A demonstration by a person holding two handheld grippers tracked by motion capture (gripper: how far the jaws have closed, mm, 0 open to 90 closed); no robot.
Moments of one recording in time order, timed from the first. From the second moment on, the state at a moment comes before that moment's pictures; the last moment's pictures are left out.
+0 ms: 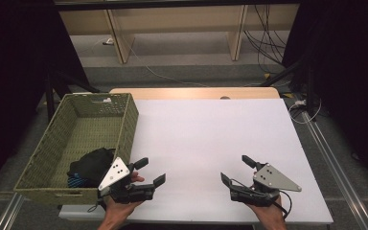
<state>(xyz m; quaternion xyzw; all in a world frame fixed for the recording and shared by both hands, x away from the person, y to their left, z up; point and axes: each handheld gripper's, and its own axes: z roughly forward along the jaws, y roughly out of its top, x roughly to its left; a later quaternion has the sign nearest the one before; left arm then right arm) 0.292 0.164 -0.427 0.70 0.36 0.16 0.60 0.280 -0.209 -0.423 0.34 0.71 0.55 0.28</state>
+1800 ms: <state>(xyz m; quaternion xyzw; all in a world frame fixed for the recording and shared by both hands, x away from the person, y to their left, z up) 0.364 0.294 -0.374 0.84 0.46 0.14 0.26 0.282 -0.208 -0.426 0.34 0.72 0.54 0.27</state>
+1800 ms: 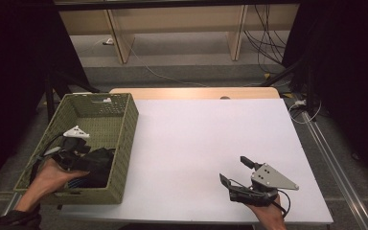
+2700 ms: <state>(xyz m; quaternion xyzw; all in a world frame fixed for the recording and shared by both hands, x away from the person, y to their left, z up) 0.408 0.286 -0.432 0.88 0.46 0.05 0.08 0.284 -0.206 -0.428 0.33 0.74 0.53 0.26</state>
